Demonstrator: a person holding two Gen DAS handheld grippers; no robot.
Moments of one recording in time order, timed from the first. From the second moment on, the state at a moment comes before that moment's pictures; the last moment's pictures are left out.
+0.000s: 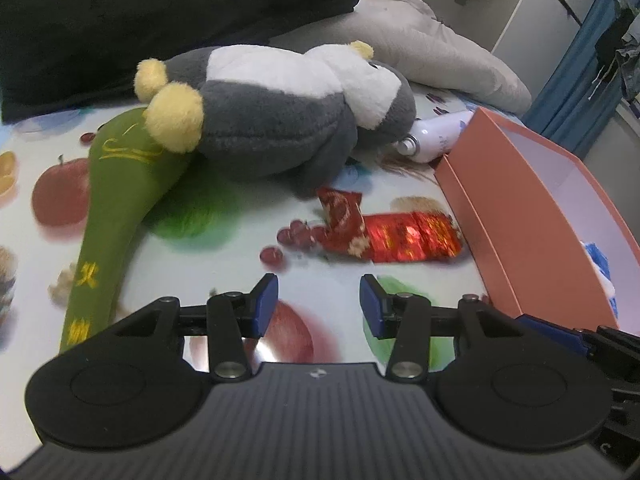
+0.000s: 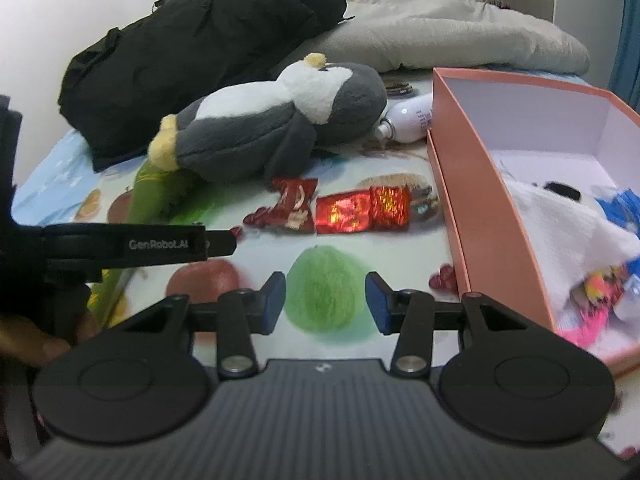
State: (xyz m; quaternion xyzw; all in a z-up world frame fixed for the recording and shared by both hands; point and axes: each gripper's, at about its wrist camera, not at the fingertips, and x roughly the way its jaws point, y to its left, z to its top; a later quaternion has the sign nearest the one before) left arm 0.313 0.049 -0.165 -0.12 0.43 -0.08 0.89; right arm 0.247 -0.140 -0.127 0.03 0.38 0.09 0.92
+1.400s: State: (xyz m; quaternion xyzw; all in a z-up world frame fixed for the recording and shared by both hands) left arm 0.381 0.020 -0.195 -0.11 0.44 -0.10 0.88; right arm 0.337 -0.133 -0.178 -0.04 0.40 0.04 0.91
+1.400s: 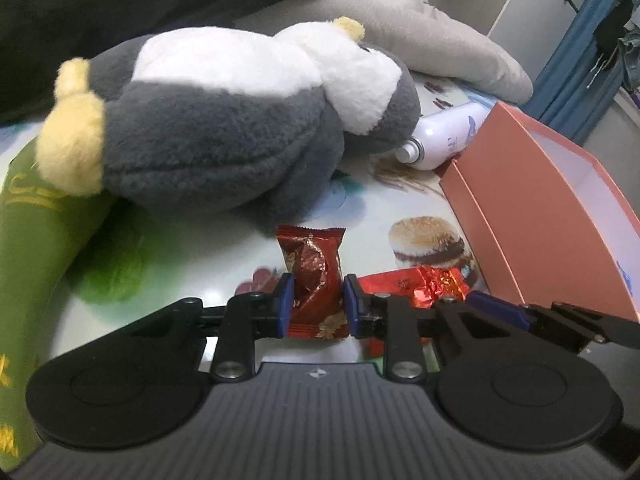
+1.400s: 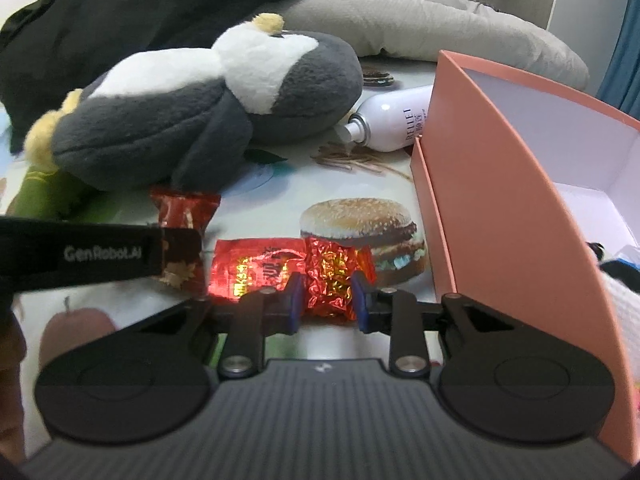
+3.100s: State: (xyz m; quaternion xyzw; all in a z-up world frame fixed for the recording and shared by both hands) left arm 0.257 0.054 -0.198 -0.14 0.46 -0.07 0.87; right arm 0.302 -0.137 -0.186 -0.03 0.43 0.03 0.90
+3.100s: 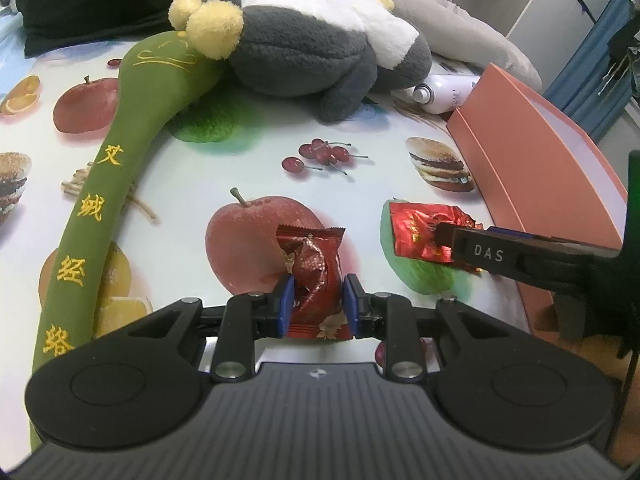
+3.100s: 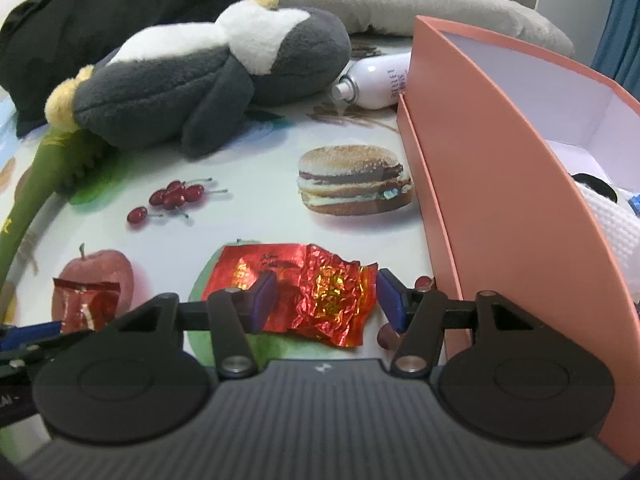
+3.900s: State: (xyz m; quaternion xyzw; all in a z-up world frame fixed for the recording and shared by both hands) left arm 0.201 0.038 -0.134 -0.14 0.42 -0.07 0.89; right arm 0.232 -0.148 -0.137 0.00 0.42 0.09 0.90
